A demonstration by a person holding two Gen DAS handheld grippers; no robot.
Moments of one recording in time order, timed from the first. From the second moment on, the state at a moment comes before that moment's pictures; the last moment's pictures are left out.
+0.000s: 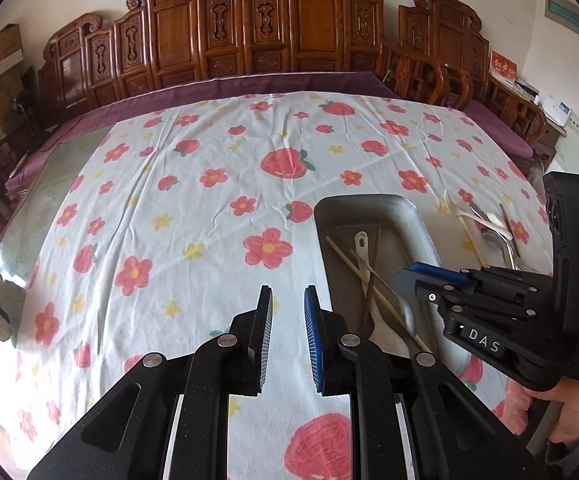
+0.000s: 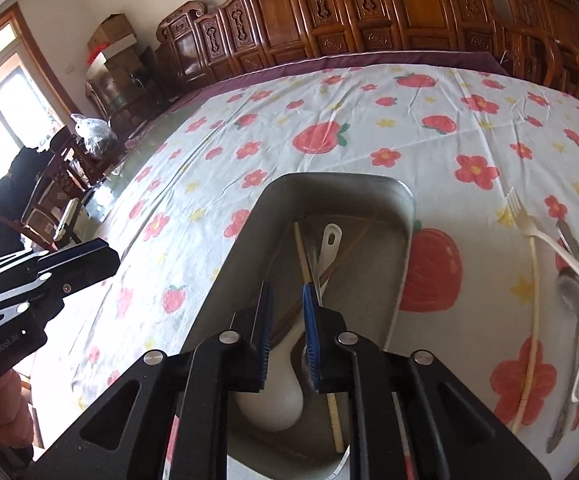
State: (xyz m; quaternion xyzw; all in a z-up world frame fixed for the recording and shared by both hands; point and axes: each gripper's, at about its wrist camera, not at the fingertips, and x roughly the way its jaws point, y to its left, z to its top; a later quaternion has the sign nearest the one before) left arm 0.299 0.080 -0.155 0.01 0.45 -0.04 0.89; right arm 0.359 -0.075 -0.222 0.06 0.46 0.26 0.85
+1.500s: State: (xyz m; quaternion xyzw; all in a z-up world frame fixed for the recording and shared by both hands) left arm 0.312 -0.074 -0.168 0.04 0.43 -0.13 0.89; right arm 0.439 -0.247 -0.256 -0.11 0.48 0.22 0.85
